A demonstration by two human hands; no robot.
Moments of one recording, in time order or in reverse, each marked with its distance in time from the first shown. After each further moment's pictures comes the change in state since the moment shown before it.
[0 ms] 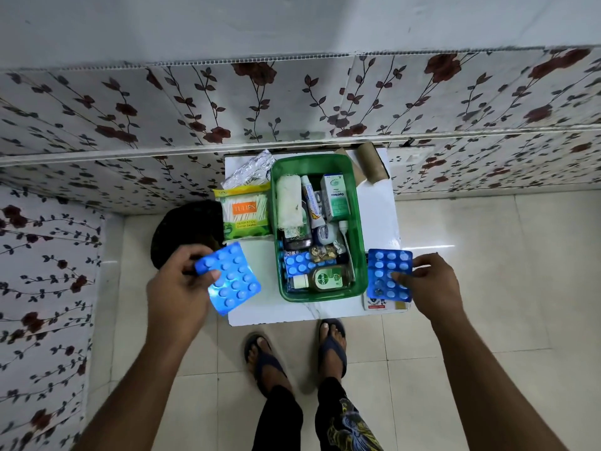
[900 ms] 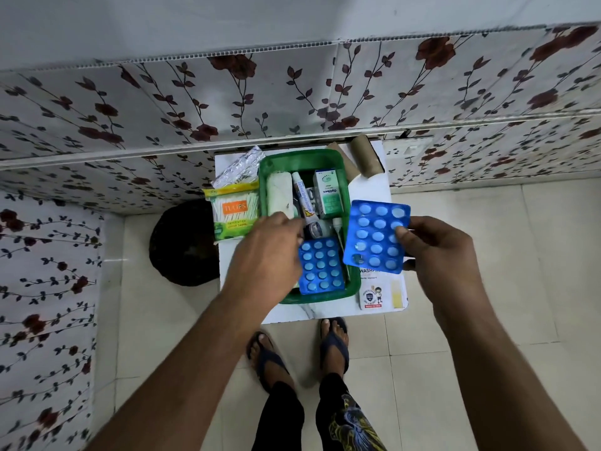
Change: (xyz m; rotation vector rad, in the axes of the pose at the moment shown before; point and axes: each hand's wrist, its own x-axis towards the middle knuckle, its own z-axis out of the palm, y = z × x) left_hand 0.001 0.089 0.086 0.570 -0.323 0.558; right_hand -0.042 -0.069 -0.027 0.444 -0.080 -0.172
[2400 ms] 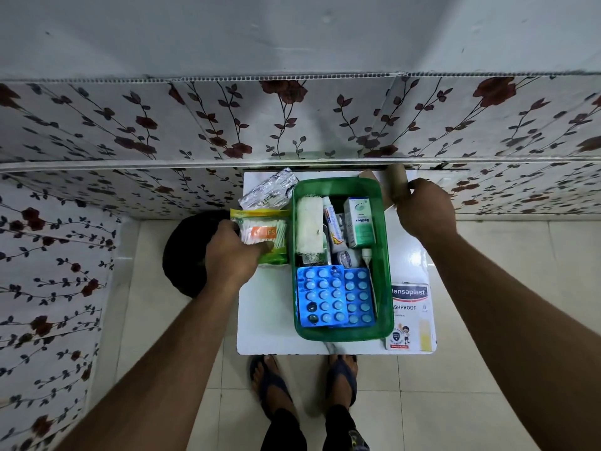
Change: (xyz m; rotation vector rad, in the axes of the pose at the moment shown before) left_hand 0.039 -0.114 0.020 -0.526 0.163 -0.803; right_hand 0.161 -0.010 0.077 -0.974 0.103 -0.245
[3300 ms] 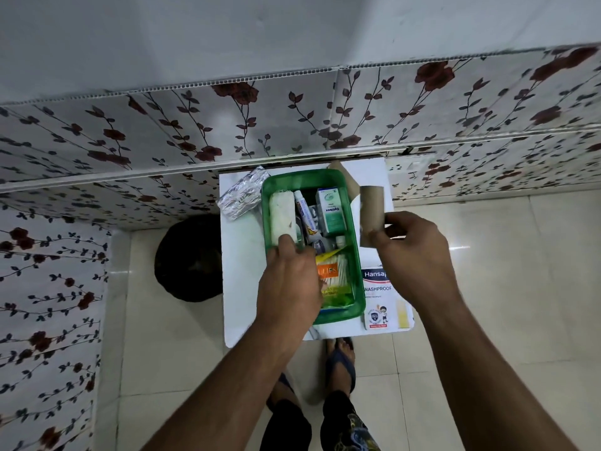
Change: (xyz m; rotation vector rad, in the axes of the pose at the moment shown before) left_hand -0.123 0.051 0.047 0.663 -0.132 0.585; right_hand -0.137 0.005 -0.065 0.496 -0.045 0.075
